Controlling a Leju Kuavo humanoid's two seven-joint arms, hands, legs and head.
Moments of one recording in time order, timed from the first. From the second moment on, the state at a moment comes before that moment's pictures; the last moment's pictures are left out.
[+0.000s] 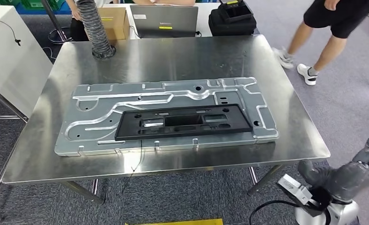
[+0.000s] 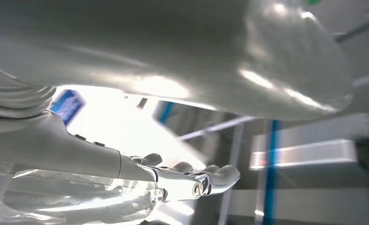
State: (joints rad) left arm -0.07 -0.04 1.25 -0.22 -0.72 -0.04 -0.31; right arm 0.04 0.16 -0.33 -1.97 0.96 -0.70 -0.69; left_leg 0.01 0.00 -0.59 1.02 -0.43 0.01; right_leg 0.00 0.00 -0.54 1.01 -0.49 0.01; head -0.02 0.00
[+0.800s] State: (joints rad) left arm -0.07 -0.06 1.25 -0.22 -0.73 -0.05 -0.31; right arm 0.04 0.17 -1.10 -1.11 1.37 -0.70 -0.61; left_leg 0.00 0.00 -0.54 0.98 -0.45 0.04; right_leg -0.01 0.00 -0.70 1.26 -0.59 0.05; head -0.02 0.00
